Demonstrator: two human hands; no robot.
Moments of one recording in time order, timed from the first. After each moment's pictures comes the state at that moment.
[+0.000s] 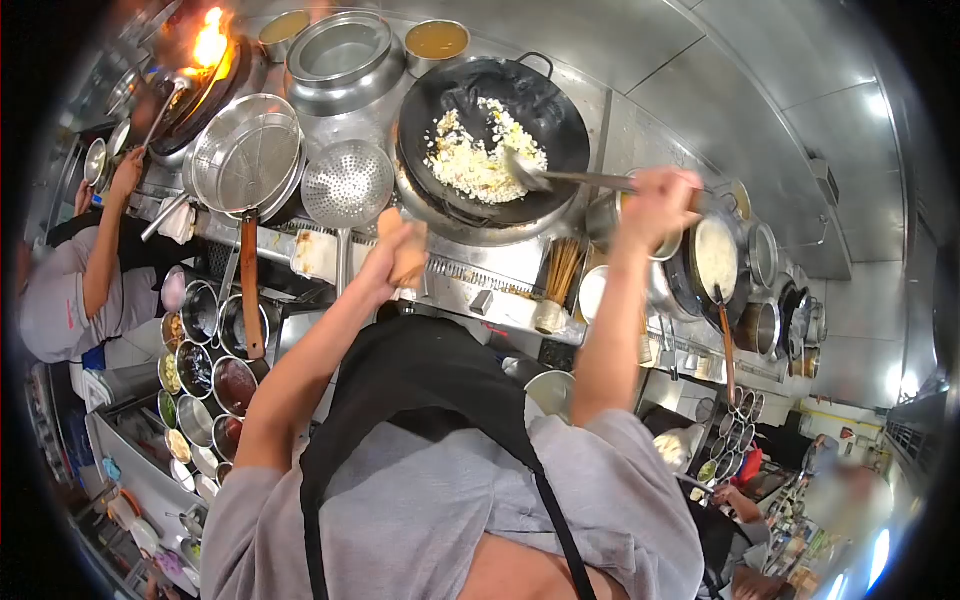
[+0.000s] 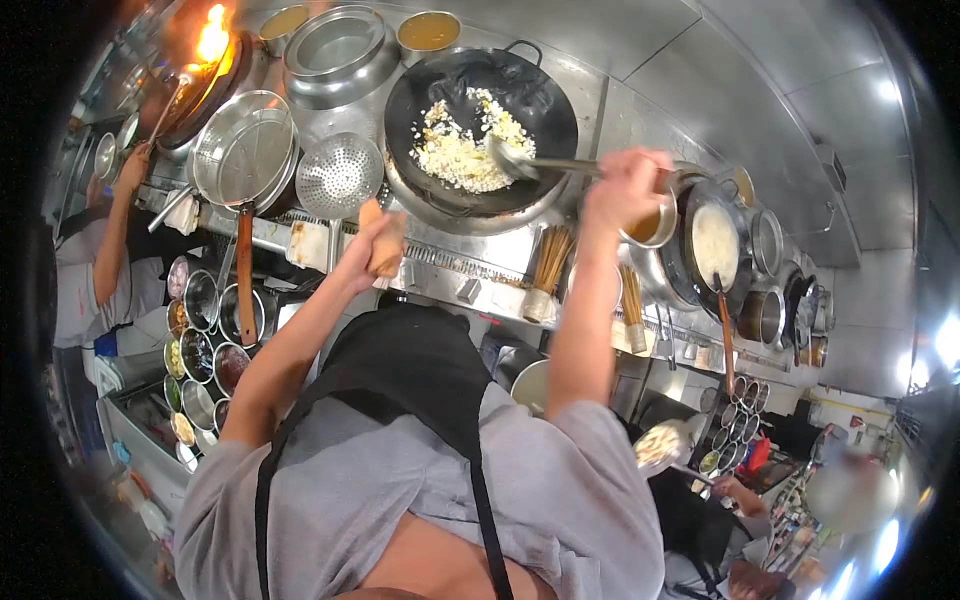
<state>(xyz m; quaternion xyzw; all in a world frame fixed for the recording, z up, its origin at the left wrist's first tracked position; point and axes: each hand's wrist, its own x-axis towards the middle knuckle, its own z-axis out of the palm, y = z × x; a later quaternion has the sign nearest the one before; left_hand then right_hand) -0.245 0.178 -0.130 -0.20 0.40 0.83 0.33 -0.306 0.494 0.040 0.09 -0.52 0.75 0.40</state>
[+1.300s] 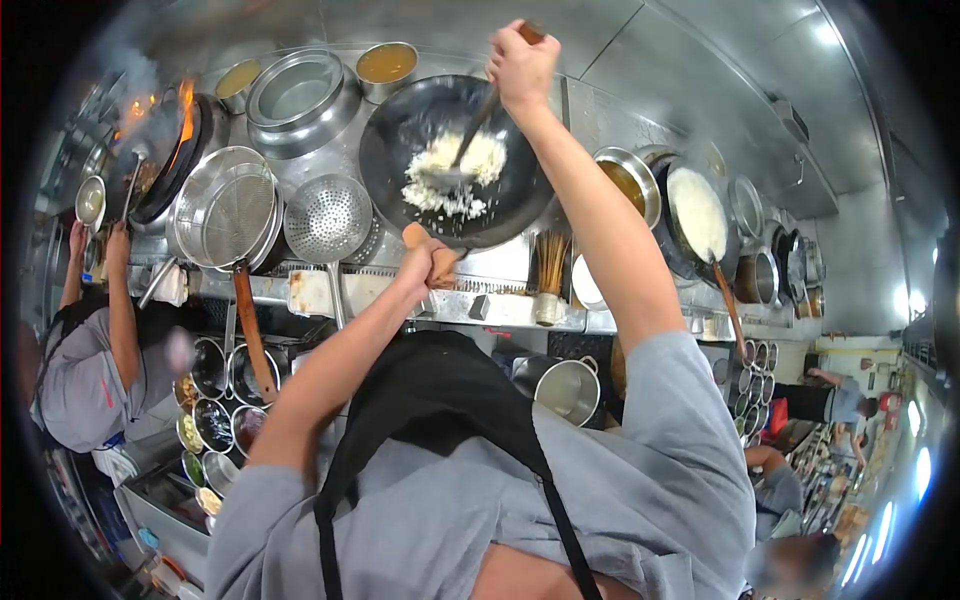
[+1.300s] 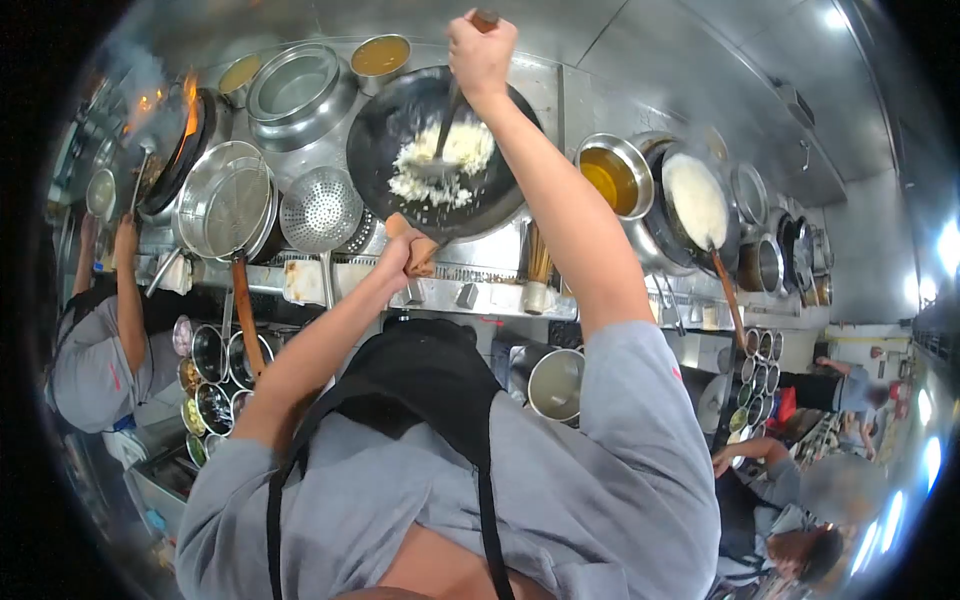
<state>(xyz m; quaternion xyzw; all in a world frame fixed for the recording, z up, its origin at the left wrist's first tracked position) -0.274 0.251 -0.145 -0.24 0.41 0.80 0.37 -0.396 0.392 0.121 0.07 -0.59 0.77 0.23</state>
